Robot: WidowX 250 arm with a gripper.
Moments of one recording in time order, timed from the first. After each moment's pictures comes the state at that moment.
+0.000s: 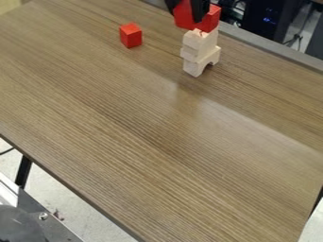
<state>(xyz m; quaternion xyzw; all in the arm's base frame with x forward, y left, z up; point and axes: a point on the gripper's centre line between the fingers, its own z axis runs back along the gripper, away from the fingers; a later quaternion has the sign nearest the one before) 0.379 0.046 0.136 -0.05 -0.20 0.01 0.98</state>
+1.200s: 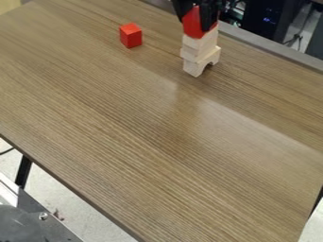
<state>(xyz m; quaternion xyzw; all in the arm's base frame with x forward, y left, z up) 0.394 0.038 0.120 -0.04 -0.20 -0.01 0.98</state>
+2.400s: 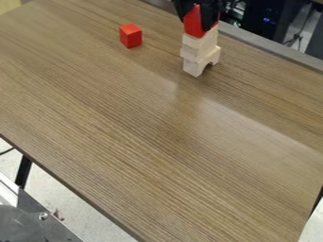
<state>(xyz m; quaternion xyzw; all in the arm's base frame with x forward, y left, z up) 0.400 0.041 0.116 -0.03 -0.20 -0.01 0.98</state>
